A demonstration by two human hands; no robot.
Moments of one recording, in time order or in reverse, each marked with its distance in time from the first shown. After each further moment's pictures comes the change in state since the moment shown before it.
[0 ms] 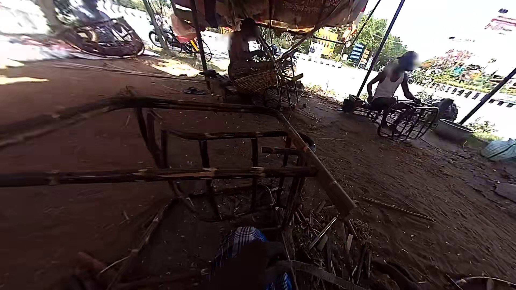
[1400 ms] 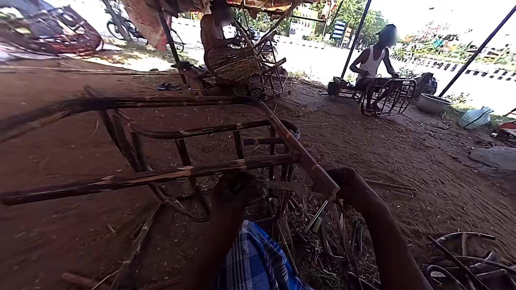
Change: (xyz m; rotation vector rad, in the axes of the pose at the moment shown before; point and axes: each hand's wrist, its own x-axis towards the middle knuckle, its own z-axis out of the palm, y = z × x) left_hand 0.053 0.017 -0.046 -0.756 0.967 0.079; right_hand 0.150 -0.106 -0.038 0.698 -0.133 -0.325
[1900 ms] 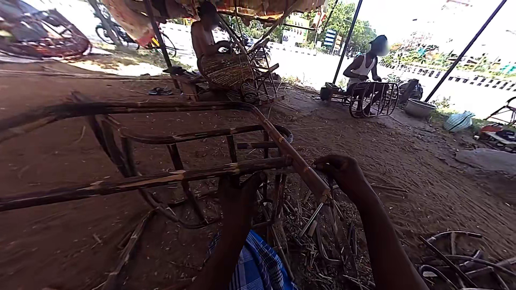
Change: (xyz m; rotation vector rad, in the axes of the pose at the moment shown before) left_hand 0.007 -0.001 0.042 -0.085 0.181 0.033; right_hand 0.029 0.007 -0.022 -0.126 0.256 -0.080
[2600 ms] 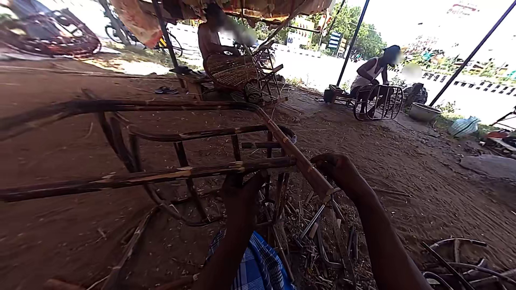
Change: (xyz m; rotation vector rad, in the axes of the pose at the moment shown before) left_hand -0.002 0.001 0.002 -0.161 -0.007 -0.016; right_hand 0.019 0.002 0.005 -0.024 -0.099 0.086
